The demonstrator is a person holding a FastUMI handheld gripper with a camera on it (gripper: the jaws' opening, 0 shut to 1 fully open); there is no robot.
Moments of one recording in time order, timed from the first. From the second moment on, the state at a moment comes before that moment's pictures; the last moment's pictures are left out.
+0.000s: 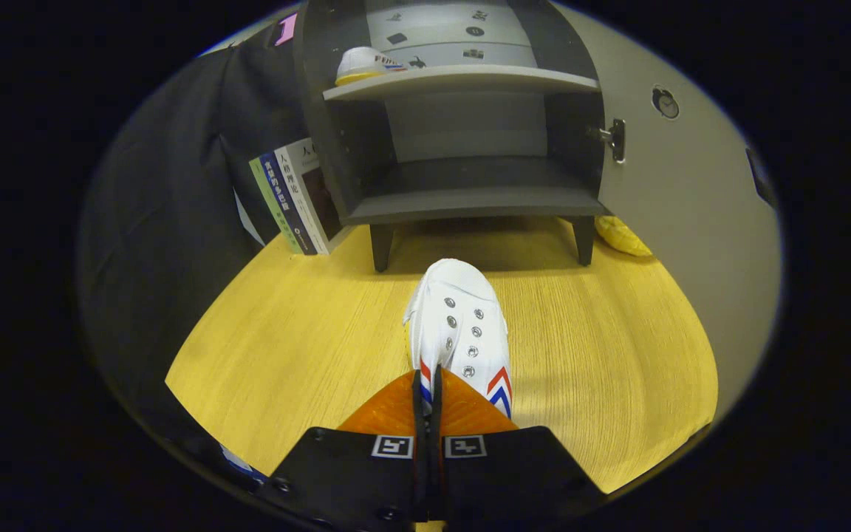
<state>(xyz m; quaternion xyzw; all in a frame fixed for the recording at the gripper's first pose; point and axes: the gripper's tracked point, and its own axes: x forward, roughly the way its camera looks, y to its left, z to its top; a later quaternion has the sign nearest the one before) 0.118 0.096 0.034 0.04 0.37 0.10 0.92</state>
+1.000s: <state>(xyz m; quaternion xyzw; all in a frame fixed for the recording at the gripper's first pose) 0.251 0.062 0.276 0.05 0.15 0.09 0.98</state>
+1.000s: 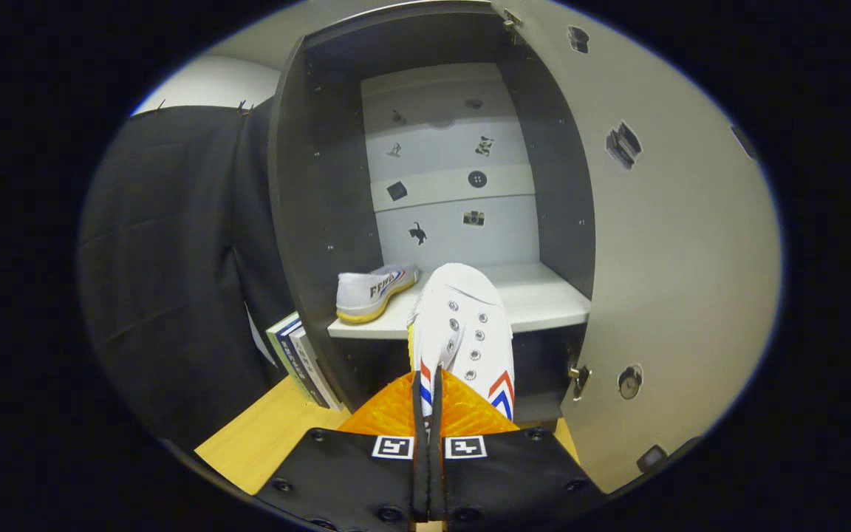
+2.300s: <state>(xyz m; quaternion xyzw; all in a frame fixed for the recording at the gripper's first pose) 0.474 0.061 0.290 0.04 0.17 0.03 0.99</state>
